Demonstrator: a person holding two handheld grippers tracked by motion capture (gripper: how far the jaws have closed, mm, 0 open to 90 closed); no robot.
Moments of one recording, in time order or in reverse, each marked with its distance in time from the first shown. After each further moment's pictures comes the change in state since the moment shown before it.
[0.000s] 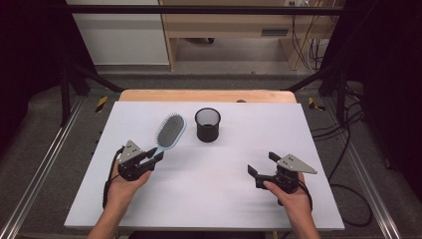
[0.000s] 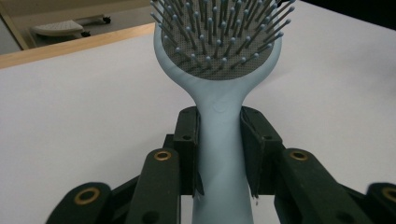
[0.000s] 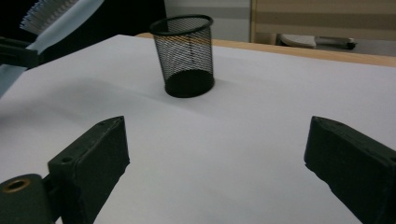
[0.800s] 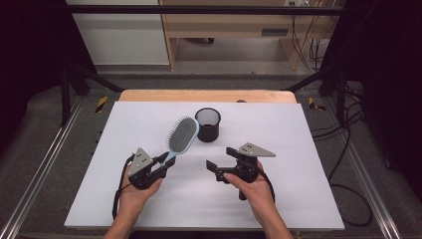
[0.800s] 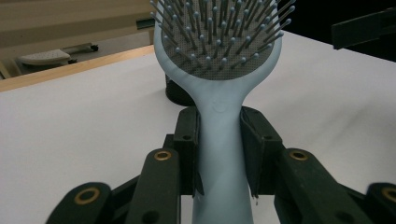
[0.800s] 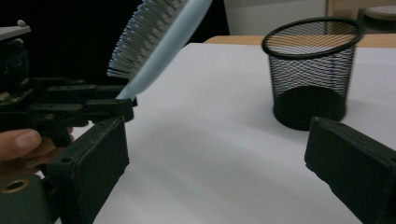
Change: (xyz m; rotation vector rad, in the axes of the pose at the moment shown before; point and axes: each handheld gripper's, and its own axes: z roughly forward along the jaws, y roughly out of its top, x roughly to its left) left arm -0.041 -0.002 0.001 -0.086 -0.039 0.040; right arm 0.078 0.039 0.065 0.045 0.236 0.134
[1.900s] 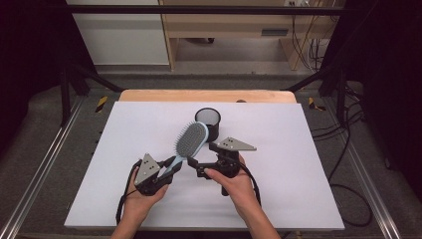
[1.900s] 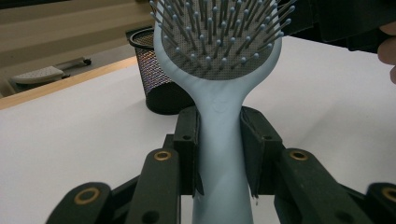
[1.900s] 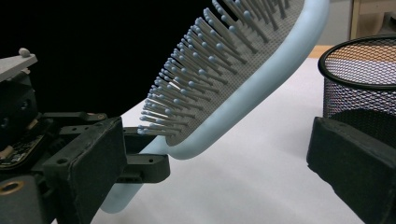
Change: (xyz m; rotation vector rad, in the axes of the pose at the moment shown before) left arm -0.022 0.002 -0.001 -0.021 -0.023 0.074; right arm 0.031 0.017 0.033 -0.013 0.043 -0.006
